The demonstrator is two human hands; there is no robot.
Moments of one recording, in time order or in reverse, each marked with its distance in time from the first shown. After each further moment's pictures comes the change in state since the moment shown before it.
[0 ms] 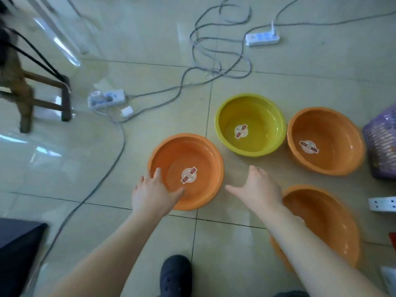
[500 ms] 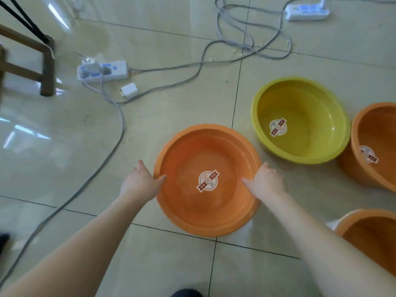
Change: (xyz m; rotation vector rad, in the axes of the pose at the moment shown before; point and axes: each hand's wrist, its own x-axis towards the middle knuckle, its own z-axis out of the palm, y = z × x) left_hand 0.180 -0.087 0.086 -0.102 -0.125 -0.212; right_hand 0.148 -0.050 0.150 -0.093 -0.090 0.174
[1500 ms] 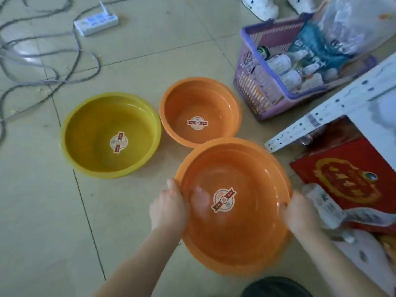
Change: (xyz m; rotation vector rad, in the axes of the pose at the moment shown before) left_hand -0.255 0.310 0.166 0.291 -0.064 0.795; right_hand -0.087 0.438 -0.033 0.380 0.198 0.744
